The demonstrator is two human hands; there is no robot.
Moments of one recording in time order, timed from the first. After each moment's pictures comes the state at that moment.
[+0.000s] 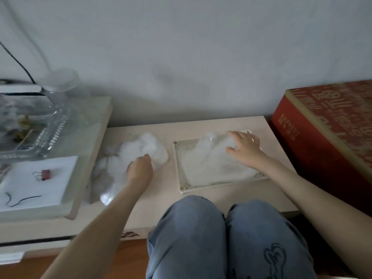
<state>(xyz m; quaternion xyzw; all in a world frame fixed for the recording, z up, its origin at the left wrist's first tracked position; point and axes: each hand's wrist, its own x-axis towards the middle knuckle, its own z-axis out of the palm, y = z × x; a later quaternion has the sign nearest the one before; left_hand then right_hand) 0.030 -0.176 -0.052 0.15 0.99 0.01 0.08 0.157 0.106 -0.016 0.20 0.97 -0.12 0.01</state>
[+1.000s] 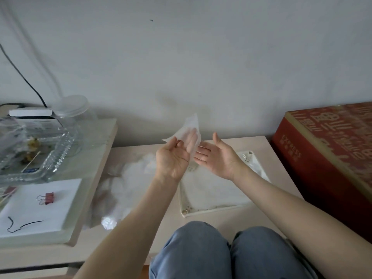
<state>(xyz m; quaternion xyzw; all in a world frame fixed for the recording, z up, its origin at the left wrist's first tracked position) 0.048 -0.094 0.057 -0.03 0.11 0.92 0.38 0.092 0.058 0.012 0.13 0.41 -0.90 0.05</state>
